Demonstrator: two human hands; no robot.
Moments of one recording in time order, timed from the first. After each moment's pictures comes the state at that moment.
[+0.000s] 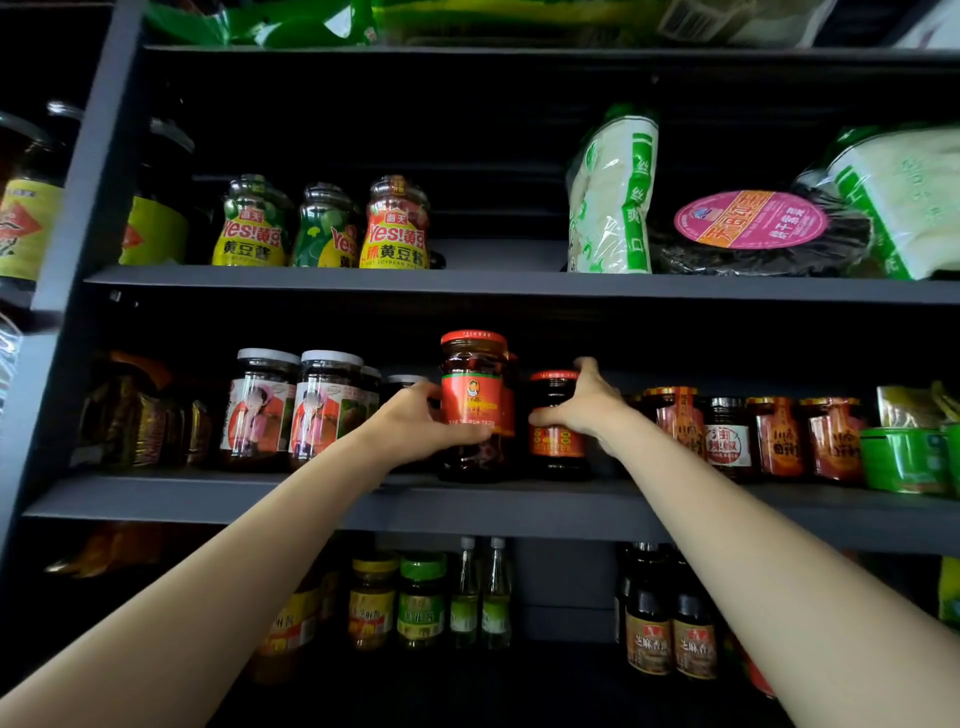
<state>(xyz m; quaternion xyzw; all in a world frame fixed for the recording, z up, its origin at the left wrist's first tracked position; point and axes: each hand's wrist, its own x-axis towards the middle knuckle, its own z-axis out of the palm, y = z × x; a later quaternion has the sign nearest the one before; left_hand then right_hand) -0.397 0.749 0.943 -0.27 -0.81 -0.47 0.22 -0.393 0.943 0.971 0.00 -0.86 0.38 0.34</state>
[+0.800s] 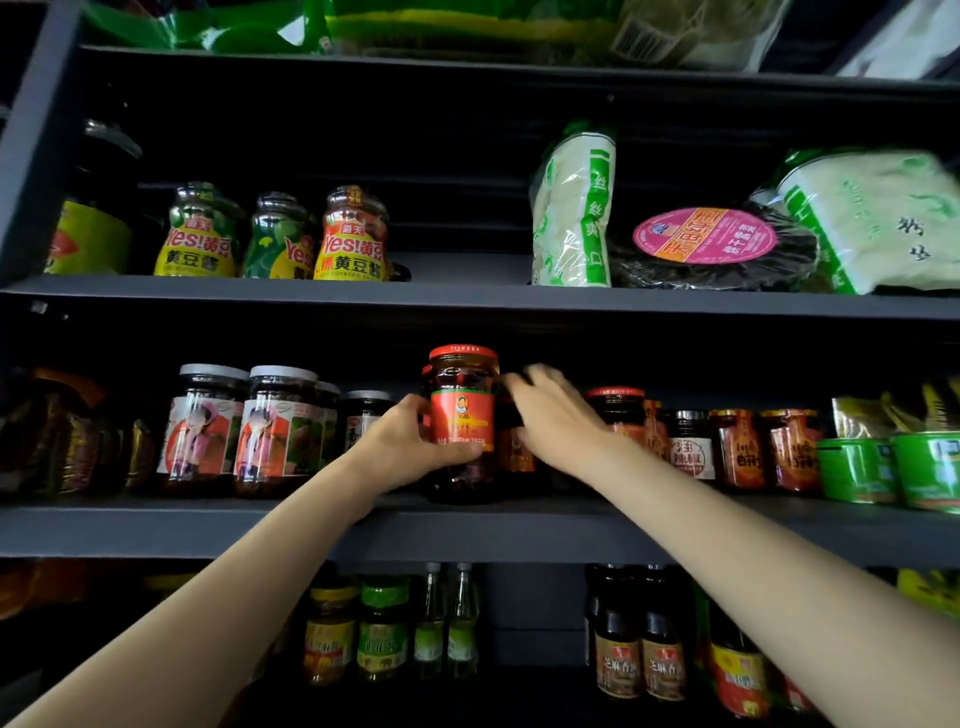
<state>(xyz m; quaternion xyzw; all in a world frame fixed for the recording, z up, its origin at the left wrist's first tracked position) -0.392 0.778 0.942 -0.27 -0.81 -0.47 0.25 -0.391 0.951 0.969 0.06 -0.88 -0.09 0.46</state>
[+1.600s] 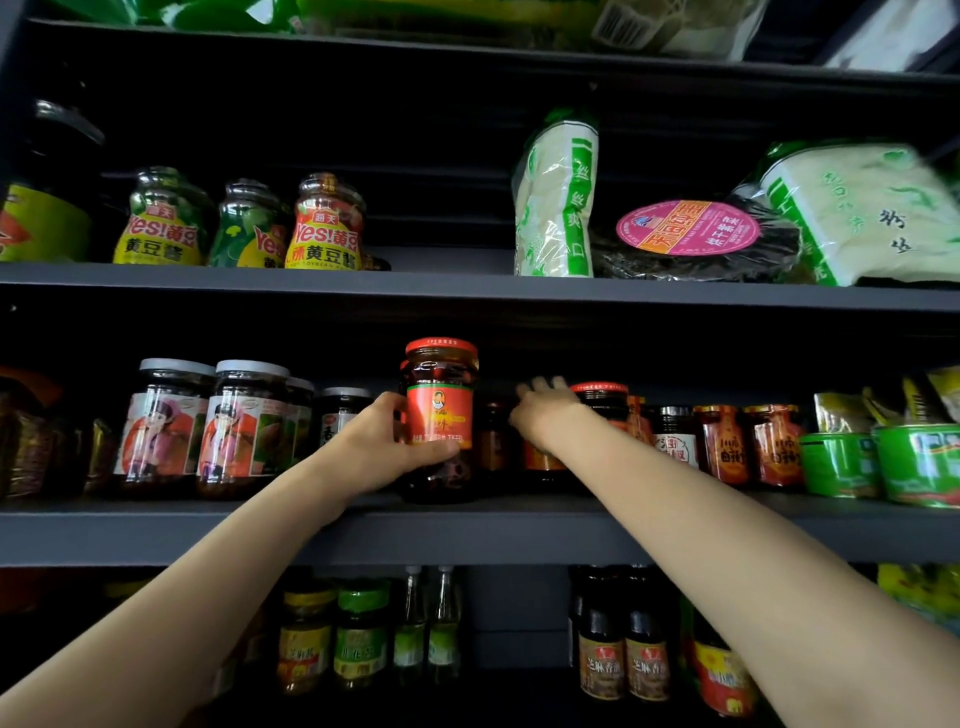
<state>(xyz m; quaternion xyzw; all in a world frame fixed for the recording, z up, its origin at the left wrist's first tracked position) -0.396 0.780 0.939 -0.29 -0.79 -0.47 0.26 -0.430 0.963 0.992 -0.09 -0.91 -0.36 0.20</state>
